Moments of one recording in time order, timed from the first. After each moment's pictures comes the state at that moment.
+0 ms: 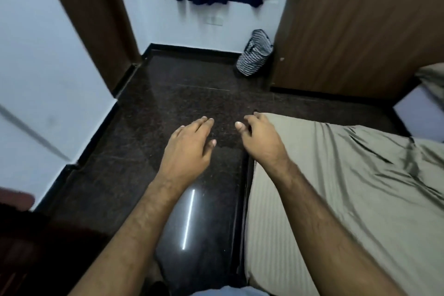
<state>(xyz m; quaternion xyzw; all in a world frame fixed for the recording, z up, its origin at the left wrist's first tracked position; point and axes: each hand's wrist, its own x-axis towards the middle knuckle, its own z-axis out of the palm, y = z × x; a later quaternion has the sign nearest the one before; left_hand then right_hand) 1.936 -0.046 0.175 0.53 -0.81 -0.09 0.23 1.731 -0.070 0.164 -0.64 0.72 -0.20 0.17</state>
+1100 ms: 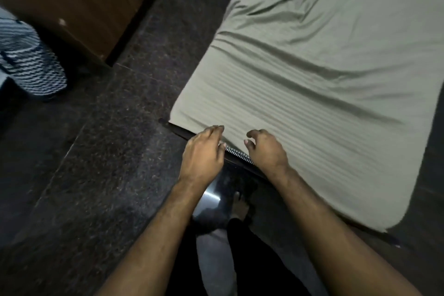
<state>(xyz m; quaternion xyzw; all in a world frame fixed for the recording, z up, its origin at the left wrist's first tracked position) 1.663 -0.479 -0.081 0.04 -0.97 -0.23 -0.07 1.606 -0.306 -0.124 -0.05 0.94 -0.24 0.24</state>
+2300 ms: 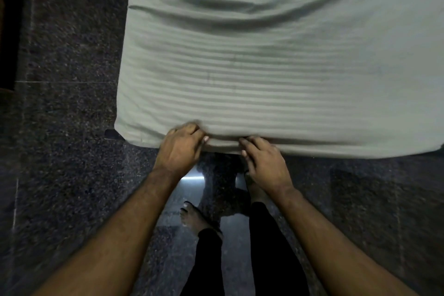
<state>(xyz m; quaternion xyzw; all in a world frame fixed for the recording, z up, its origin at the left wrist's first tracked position) 1.610 -0.570 -0.322 -0.27 -0.95 -0.13 -0.13 1.708 -0.336 -0.339 0.00 0.97 -0.23 0.07</state>
